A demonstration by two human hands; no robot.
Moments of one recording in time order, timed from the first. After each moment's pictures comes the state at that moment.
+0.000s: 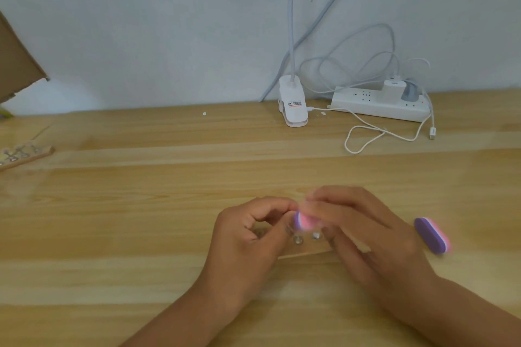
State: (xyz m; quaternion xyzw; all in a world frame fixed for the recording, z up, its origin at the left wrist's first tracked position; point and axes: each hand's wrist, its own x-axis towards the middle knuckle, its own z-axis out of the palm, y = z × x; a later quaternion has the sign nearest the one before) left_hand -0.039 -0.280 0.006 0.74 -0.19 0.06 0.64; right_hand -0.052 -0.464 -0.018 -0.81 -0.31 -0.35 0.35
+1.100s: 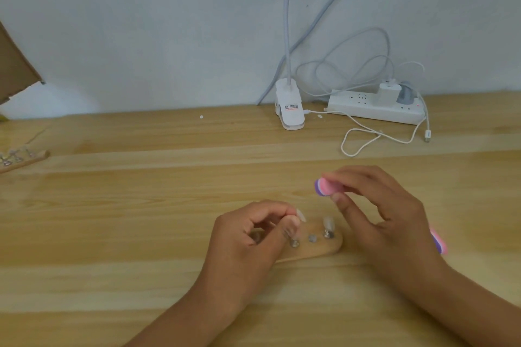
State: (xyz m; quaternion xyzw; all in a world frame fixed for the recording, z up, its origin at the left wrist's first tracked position) left_hand -0.035 -0.281 -0.002 0.75 -0.19 0.06 0.63; right_hand -0.038 -0.477 -0.015 -0.83 -0.16 -0.33 0.41
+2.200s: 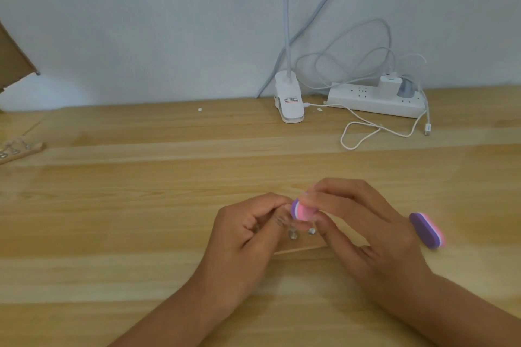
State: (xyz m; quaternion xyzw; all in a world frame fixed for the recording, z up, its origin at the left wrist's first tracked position) left_hand -0.037 -0.281 0.002 0.73 -0.25 0.03 0.64; right_hand -0.052 -0.461 -0.016 -0.81 -0.28 -0.38 0.35
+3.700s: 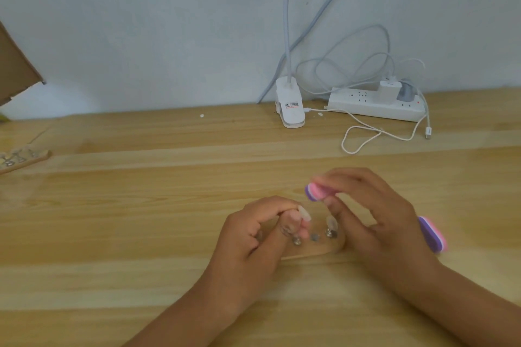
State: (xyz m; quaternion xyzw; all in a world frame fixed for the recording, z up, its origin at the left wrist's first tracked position) left_hand -0.038 -0.281 0.001 0.73 -0.28 0.05 0.62; right_hand -0.042 -0.471 -0.013 -0.82 -0.22 -0.33 0.42
